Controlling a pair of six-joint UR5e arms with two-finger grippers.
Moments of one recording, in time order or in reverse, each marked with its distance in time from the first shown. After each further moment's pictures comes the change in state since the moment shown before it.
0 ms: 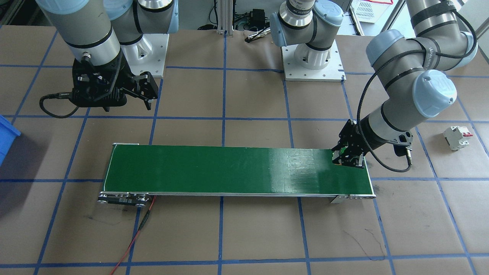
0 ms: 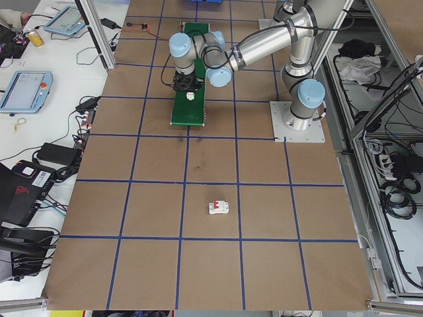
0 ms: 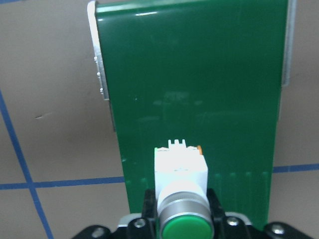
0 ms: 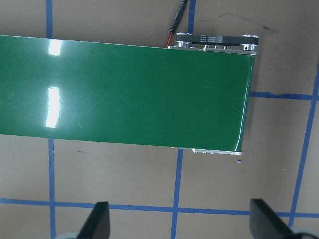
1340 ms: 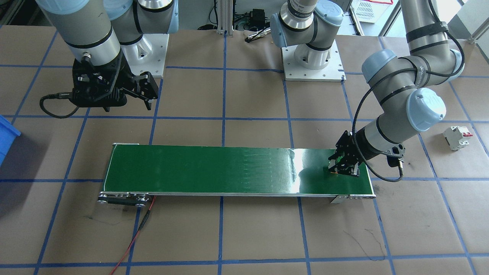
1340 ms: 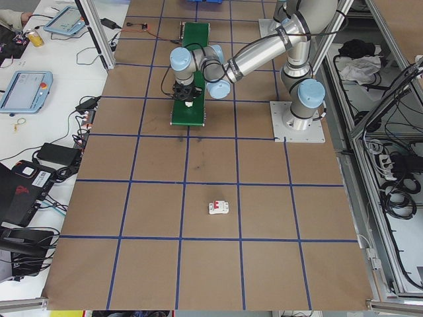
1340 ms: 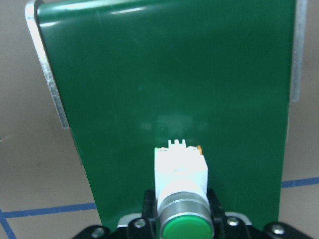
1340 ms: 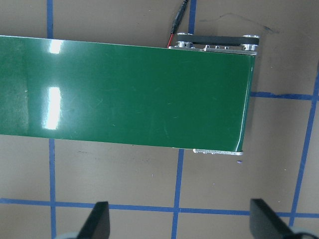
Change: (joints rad) left arm 0.025 -0.055 -0.063 0.114 -0.037 0.063; right arm 0.000 0.000 0.000 -0.001 0.002 0.000
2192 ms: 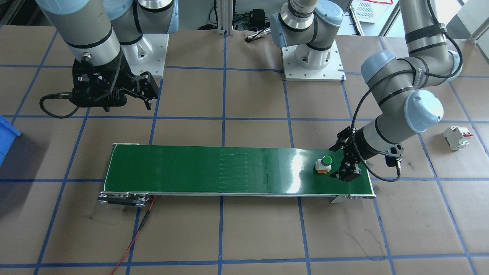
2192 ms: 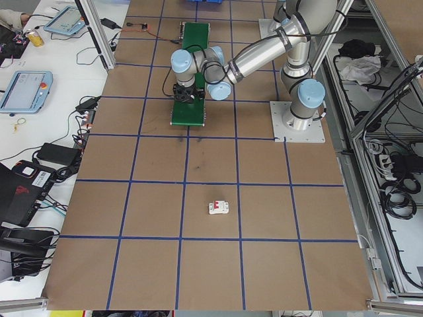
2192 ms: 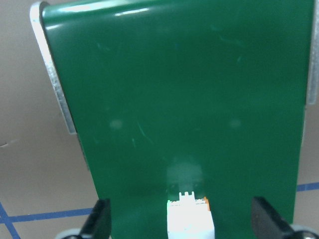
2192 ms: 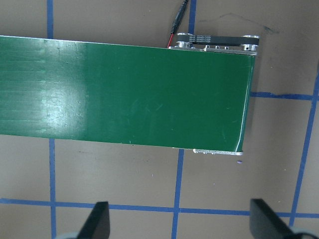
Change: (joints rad) left arm 0.002 -0.003 -0.012 -0.001 0.008 0.016; right arm 0.000 0.000 0.000 0.000 0.000 0.000
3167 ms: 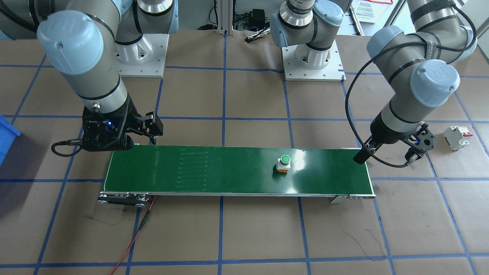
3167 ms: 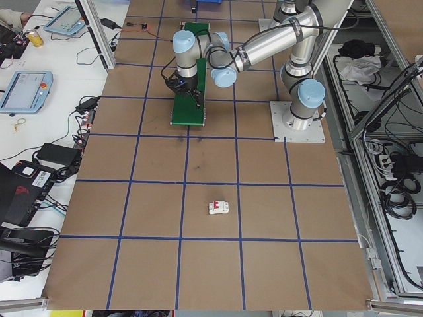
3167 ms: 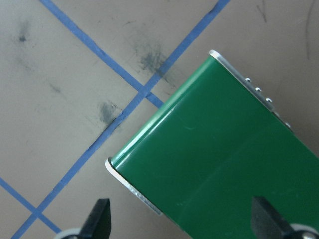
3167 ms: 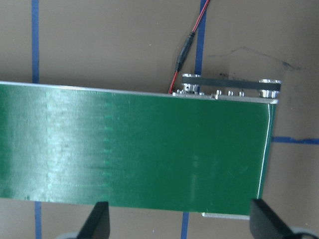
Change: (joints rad) left arm -0.012 0.104 0.049 -0.051 0.293 0.652; right arm -0.002 0.150 0.008 -0.181 0.007 0.000
